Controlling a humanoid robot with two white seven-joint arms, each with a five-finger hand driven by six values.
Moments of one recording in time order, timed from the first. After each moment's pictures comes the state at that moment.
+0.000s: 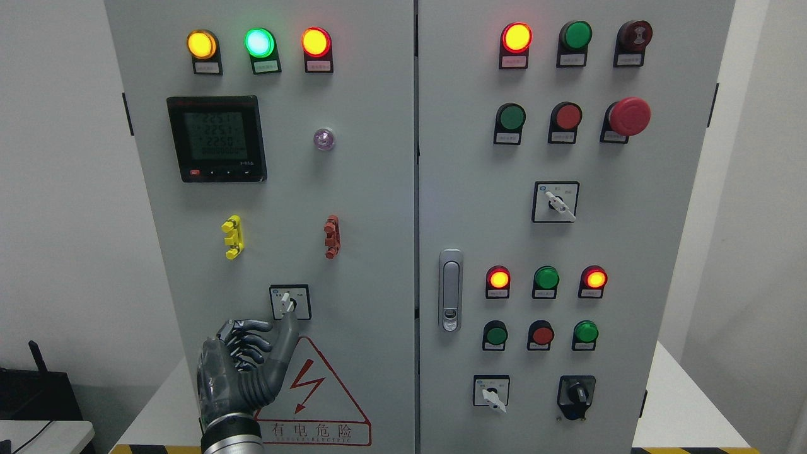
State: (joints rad) left arm -0.41 -0.10 -0.10 -1.84 -0.29 0.47 0.42; right arm 0.09 0.12 0.00 -0.13 0.00 0.00 0.00
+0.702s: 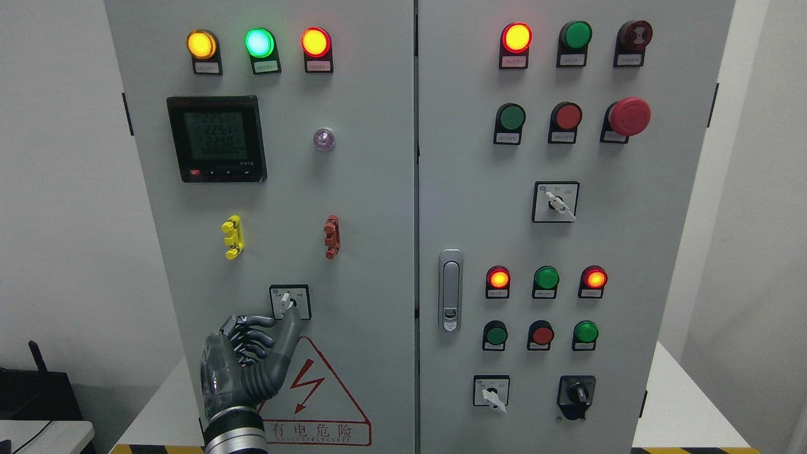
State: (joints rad) left arm -0.44 -0.11 -0.10 -1.83 -0.28 0.49 0.42; right arm 0.09 0.12 0.00 -0.13 0.00 0.00 0.00
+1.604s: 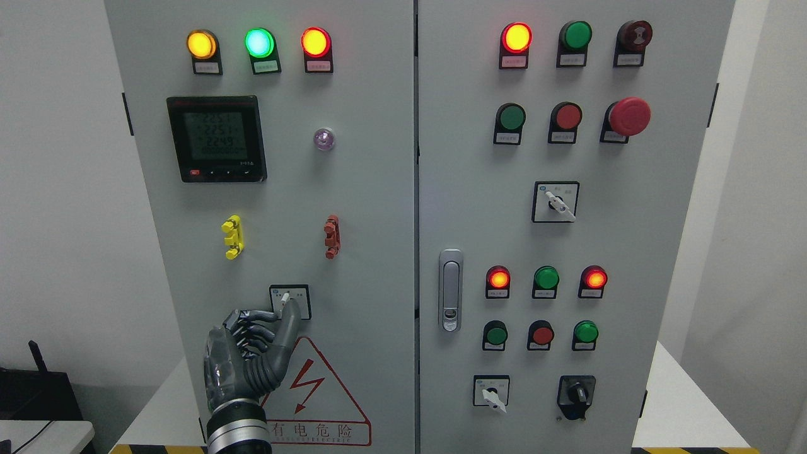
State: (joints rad) left arm -0.46 -0.11 -0.10 -1.82 -0.27 0.52 0.42; right arm 0.09 0.12 0.00 -0.13 0.00 0.00 0.00
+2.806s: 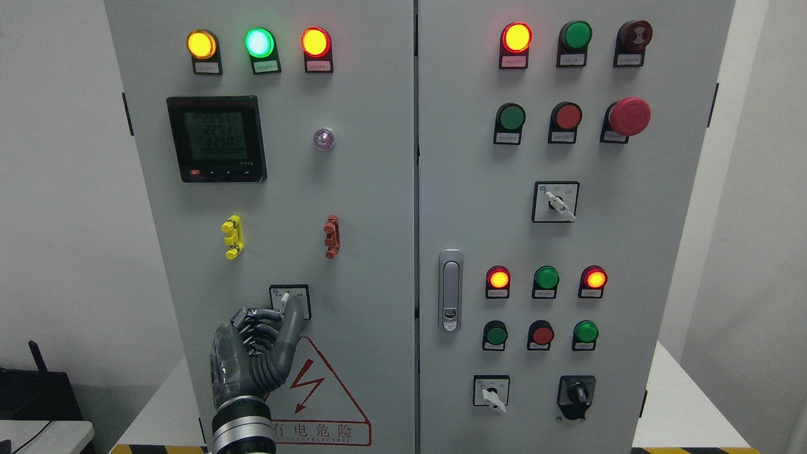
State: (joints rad) left arm -0.47 -0.11 -0.11 -1.81 -0.25 0.53 0.42; right arm 0.09 0.12 0.00 -0.13 0.00 0.00 0.00
